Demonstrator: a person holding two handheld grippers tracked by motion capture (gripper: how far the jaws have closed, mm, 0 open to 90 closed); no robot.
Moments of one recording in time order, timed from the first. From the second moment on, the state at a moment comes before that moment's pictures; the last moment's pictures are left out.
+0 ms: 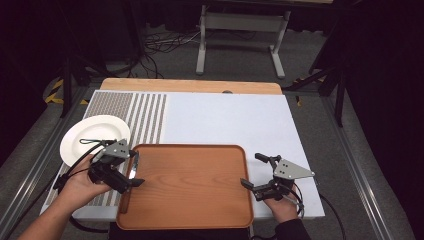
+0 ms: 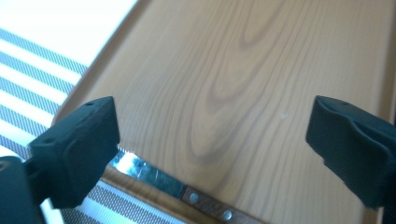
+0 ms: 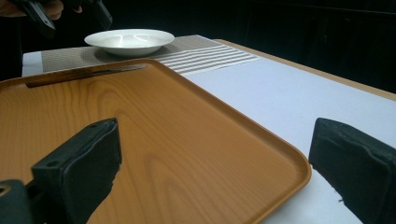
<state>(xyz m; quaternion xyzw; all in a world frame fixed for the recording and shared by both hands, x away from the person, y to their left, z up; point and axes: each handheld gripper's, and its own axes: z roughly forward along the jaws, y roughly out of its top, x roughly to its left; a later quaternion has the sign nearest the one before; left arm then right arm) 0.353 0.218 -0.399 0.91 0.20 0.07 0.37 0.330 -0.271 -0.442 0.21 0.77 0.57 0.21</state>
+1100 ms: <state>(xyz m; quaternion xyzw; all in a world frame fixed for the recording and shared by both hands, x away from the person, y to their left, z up) 0.318 0.292 -0.450 0.74 0.22 0.14 0.61 0.329 -0.273 -0.442 0.21 0.77 0.57 0.21</state>
